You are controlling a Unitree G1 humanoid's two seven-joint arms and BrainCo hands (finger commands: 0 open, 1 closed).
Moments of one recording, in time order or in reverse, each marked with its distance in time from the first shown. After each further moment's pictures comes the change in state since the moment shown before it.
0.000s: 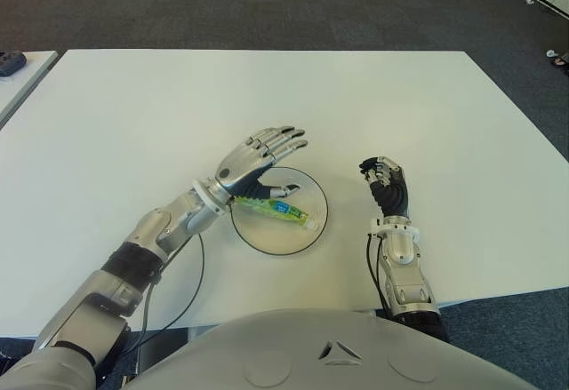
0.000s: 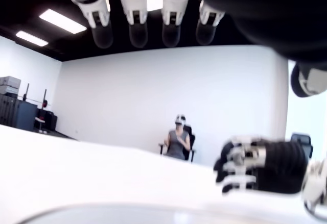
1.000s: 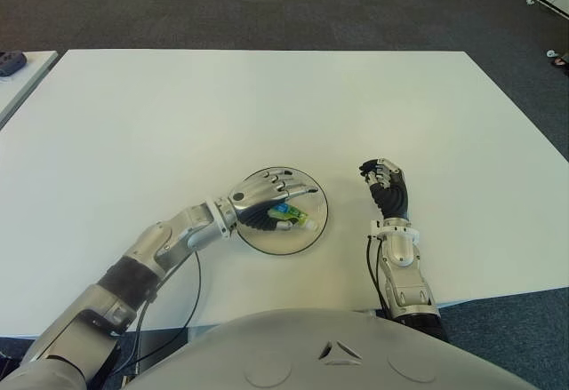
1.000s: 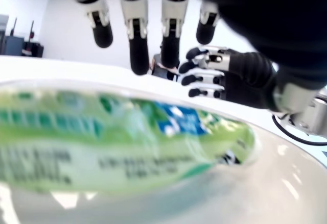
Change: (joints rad) left arm 0.061 0.052 -0.087 -0.094 0.083 0.013 -0.262; right arm 0.011 0.000 0.007 0.000 -0.002 0.000 -0.007
